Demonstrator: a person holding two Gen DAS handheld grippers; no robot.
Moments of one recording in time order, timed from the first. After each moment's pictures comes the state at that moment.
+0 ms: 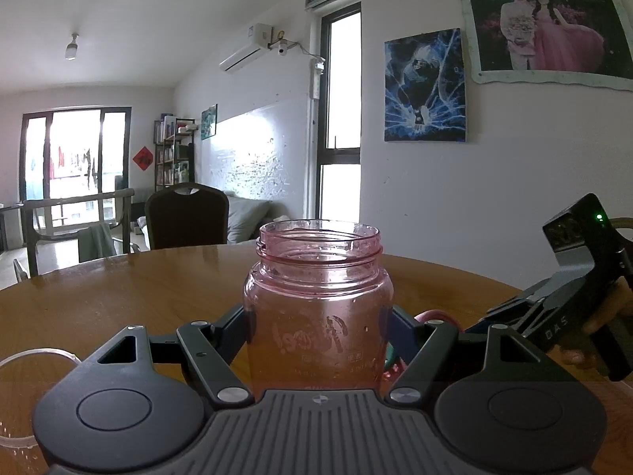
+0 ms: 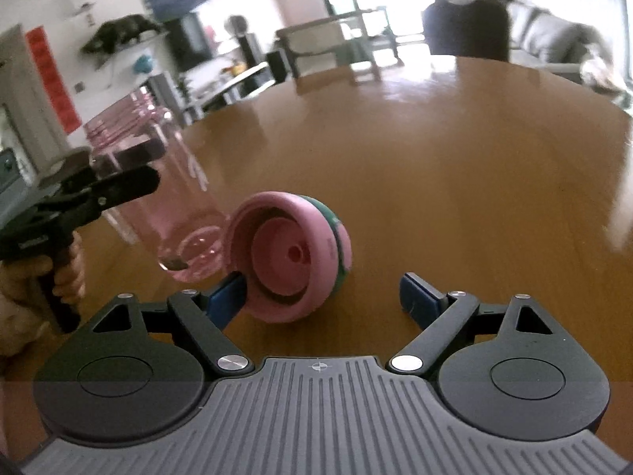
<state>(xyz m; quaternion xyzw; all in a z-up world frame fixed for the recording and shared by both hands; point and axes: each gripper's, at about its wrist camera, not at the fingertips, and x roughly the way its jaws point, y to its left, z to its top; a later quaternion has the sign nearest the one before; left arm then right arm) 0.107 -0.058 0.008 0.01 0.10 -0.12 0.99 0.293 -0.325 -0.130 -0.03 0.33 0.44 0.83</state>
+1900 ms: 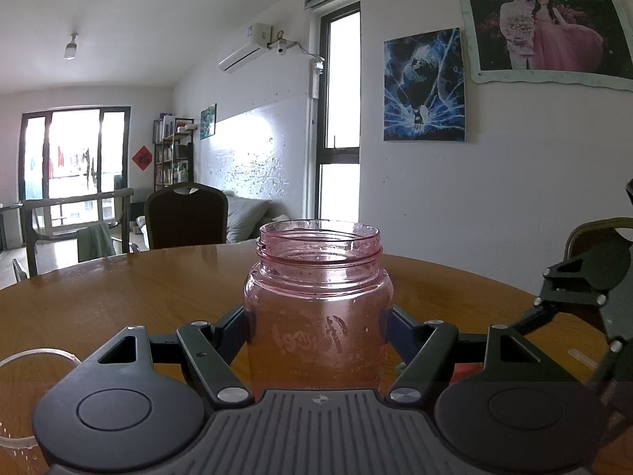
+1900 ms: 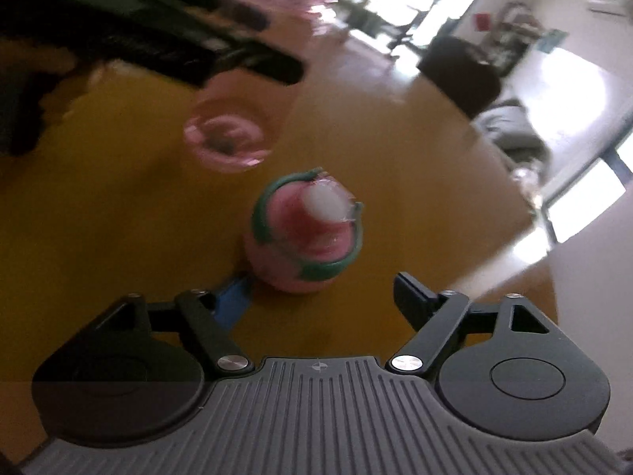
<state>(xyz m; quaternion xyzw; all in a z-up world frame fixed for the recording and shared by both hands) 0.104 -0.059 0.008 0.01 0.10 -0.13 0.99 0.137 -0.266 -0.108 -0.36 0.29 0.32 0.83</state>
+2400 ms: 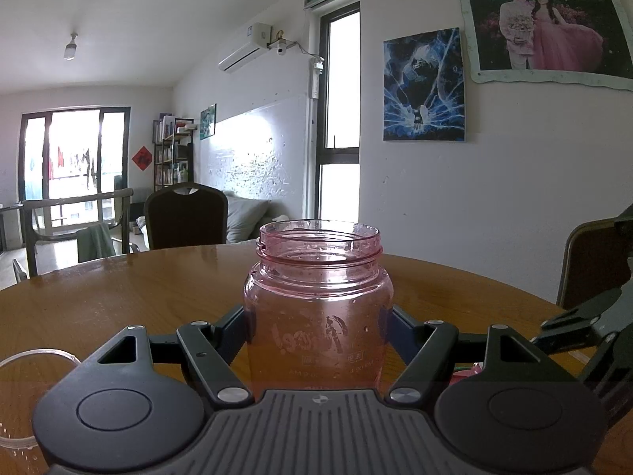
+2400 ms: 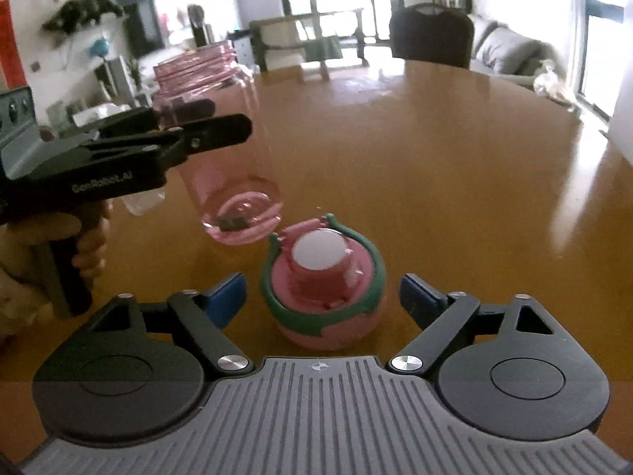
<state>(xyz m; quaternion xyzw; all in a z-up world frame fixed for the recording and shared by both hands) 0.107 -0.055 0.011 0.01 0.10 -0.13 0.99 0.146 -0.344 -0.112 -0.09 0.32 0.34 0.88</state>
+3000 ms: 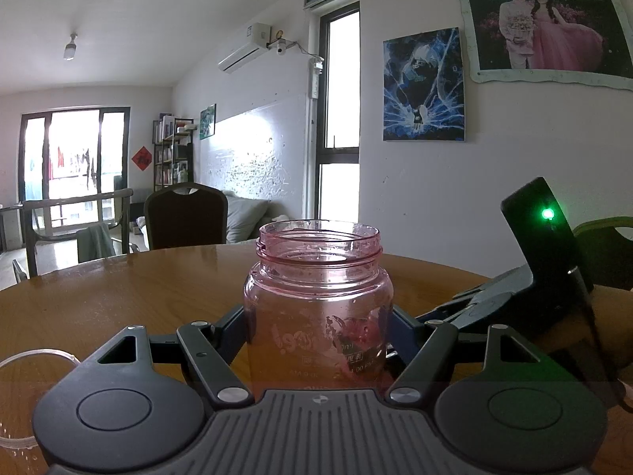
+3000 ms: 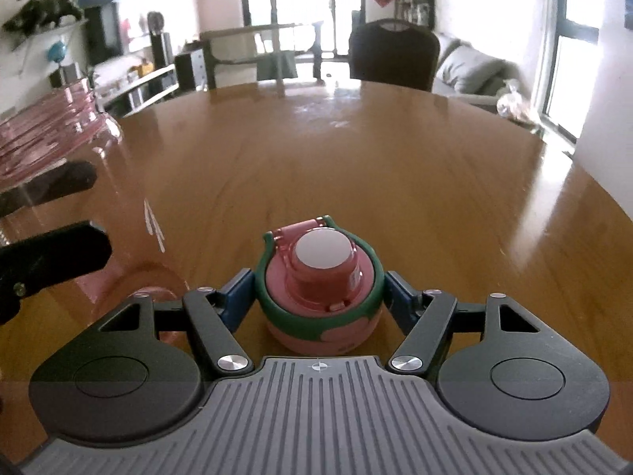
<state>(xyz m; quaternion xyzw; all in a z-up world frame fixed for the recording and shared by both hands) 0.108 -0.058 0.009 0.01 0.10 -0.13 0.99 0.231 -0.278 -0.115 -0.09 0.30 0.28 0.91</state>
